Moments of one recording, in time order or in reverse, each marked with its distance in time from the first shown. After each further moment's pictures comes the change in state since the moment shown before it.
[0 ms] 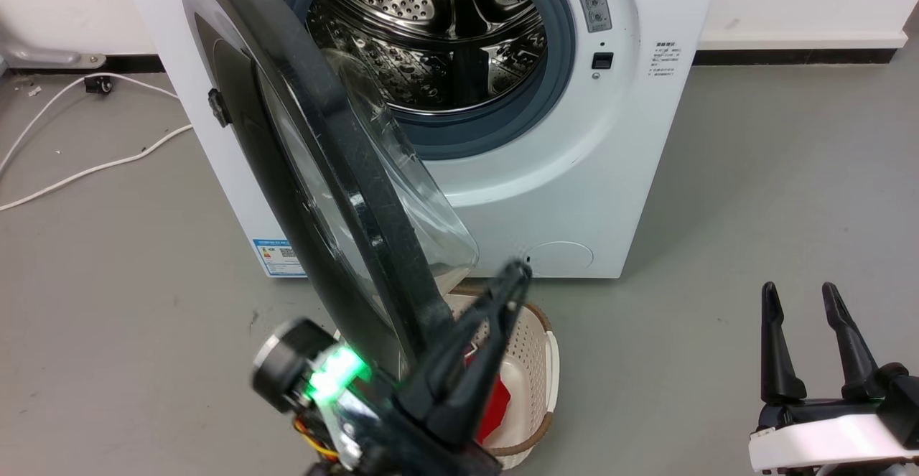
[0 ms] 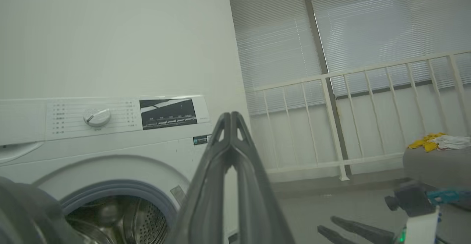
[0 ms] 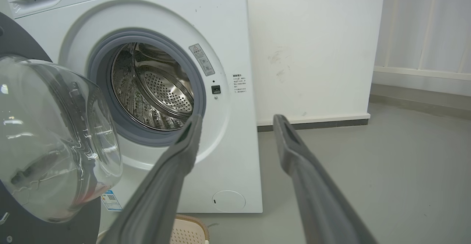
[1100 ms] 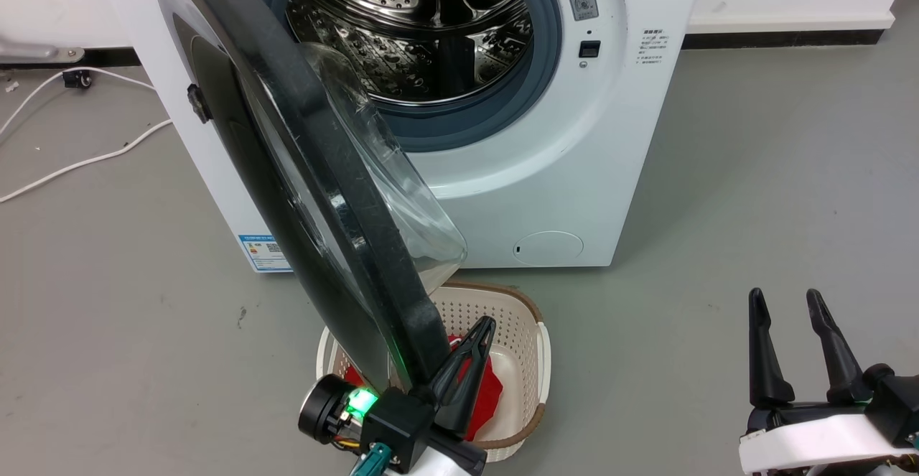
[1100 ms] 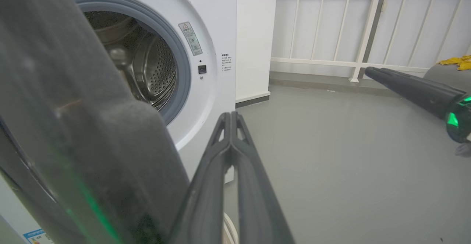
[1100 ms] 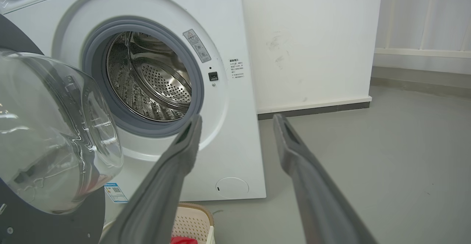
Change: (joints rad) left arm 0.008 -0.040 0.018 0.583 -0.038 0.067 0.000; right arm -0.006 0.000 0.023 0.039 0.040 0.000 0.000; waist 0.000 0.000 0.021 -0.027
